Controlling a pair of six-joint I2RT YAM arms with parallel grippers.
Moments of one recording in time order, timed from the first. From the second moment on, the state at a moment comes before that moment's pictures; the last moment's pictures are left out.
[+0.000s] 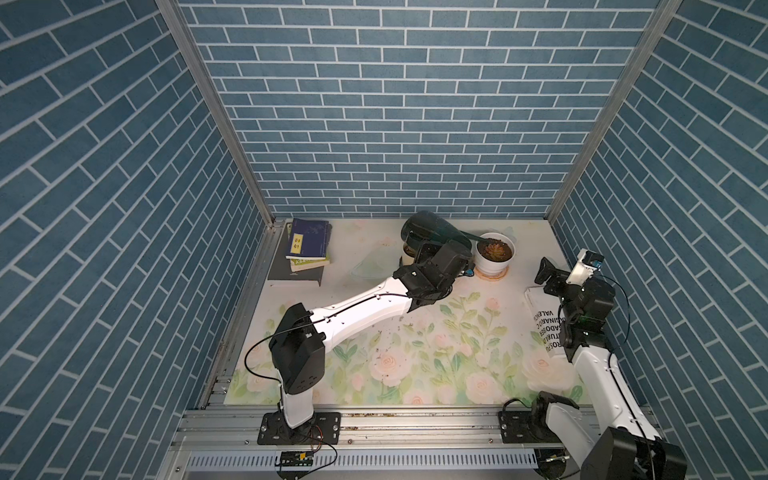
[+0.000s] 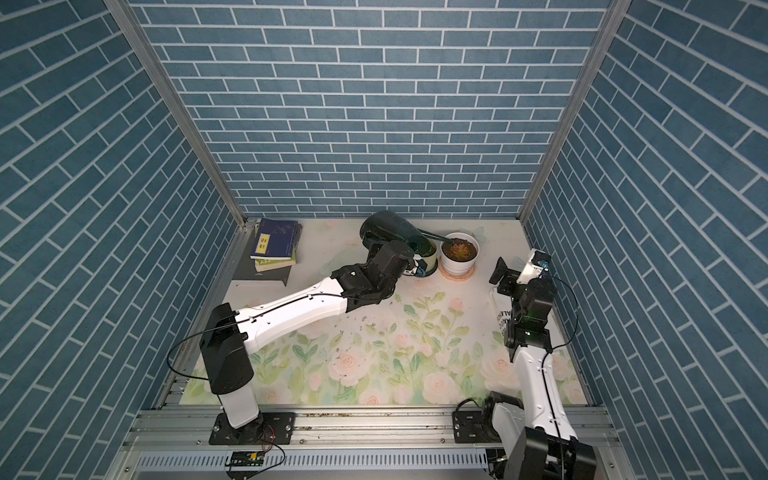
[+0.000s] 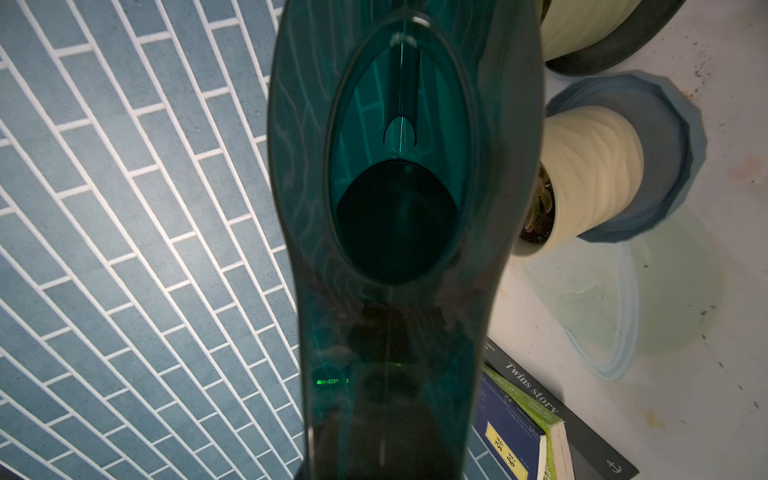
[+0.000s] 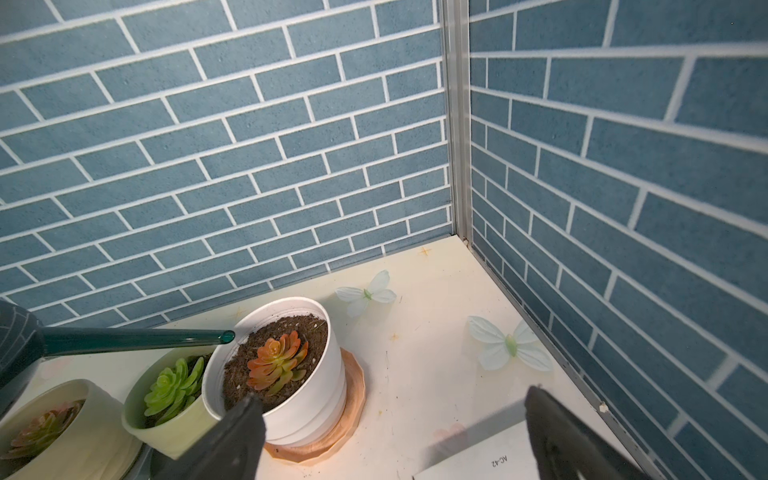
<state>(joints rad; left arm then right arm) -0.98 1.82 1.63 -0.37 -0.93 1.32 -0.20 0.92 0.52 0.26 -0.11 0.18</state>
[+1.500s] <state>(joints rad) -0.99 1.78 1.56 -0.37 -0.94 1.29 -0.20 0.92 0.51 0.26 -0.12 0.18</state>
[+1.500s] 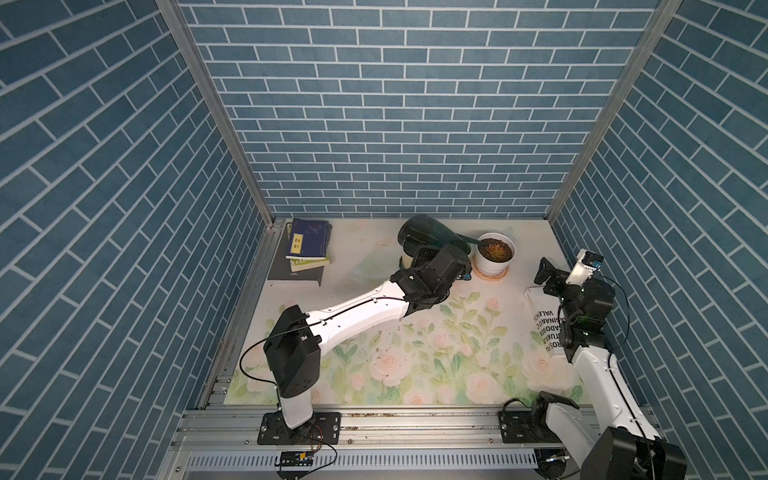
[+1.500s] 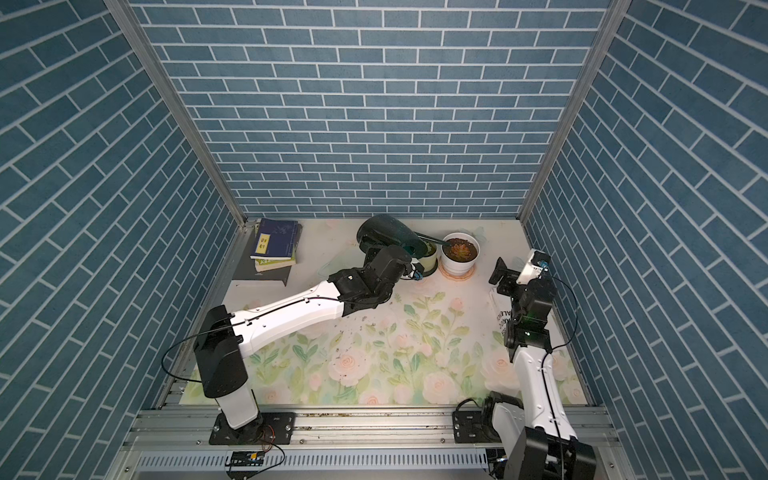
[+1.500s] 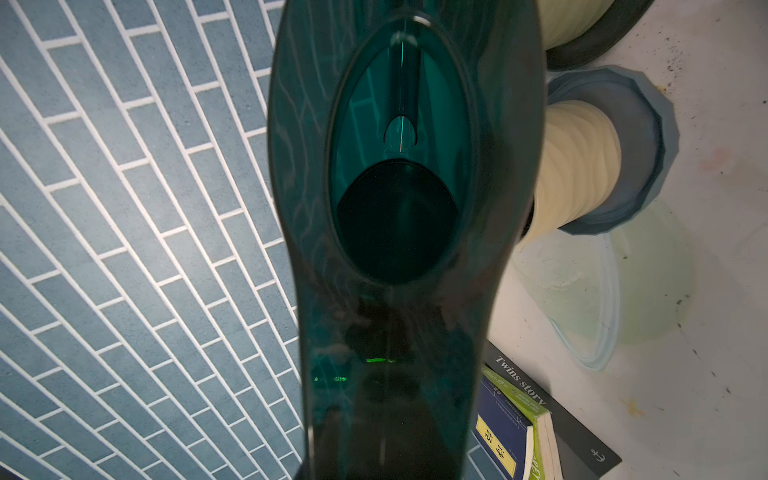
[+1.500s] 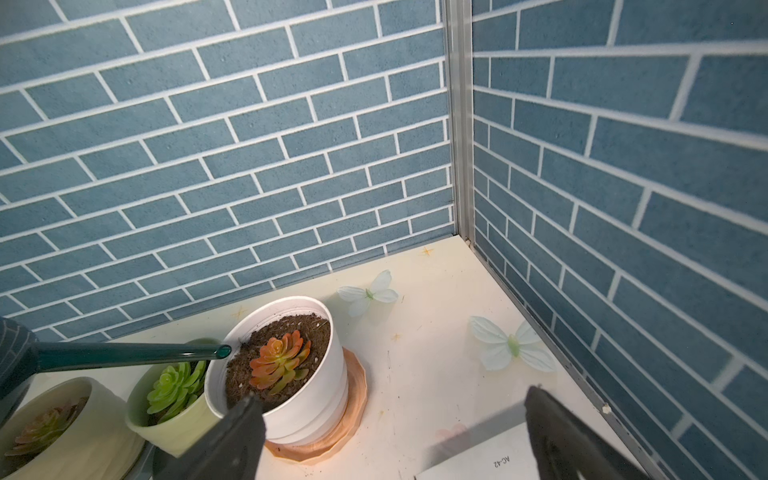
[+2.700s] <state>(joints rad) -1.01 1.94 1.75 -0.33 -0.88 1.36 -0.20 0.92 0.51 0.27 -0.12 0.18</state>
